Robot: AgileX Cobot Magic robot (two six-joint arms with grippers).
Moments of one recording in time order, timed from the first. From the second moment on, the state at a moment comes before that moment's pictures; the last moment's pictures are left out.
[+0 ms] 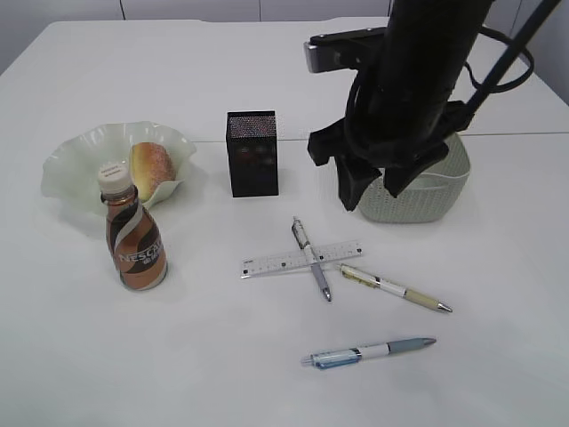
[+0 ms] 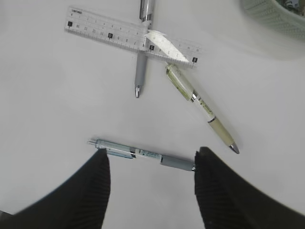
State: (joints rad) left arm -0.36 1.12 -0.96 0.04 1.11 -0.13; right arm 0.48 1.82 -1.60 0.02 1.23 0.12
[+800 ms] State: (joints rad) left arm -0.36 0.89 -0.86 0.03 1.13 -0.13; right arm 0.48 1.85 -1.60 0.05 1.03 -0.37
